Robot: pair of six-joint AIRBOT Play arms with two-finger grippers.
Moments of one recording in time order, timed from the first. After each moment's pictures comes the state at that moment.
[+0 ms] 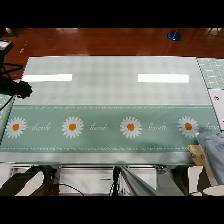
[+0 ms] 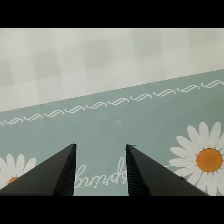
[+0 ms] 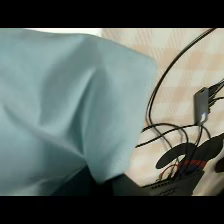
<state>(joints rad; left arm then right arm) 0.13 -1.00 1.15 1.54 -1.26 -1.23 -1.41 -0.71 0.78 -2.13 1.74 1.51</state>
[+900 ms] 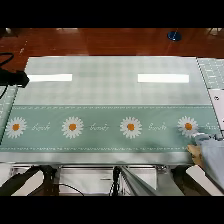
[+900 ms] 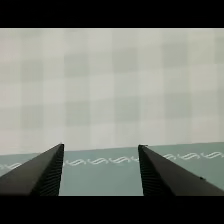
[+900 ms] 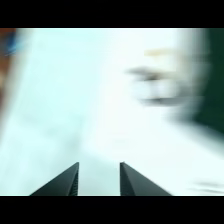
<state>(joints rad) 0.19 -1.07 1.15 1.46 -1.01 -1.25 -1.03 -1.04 0.96 -0.78 0.75 1.34</state>
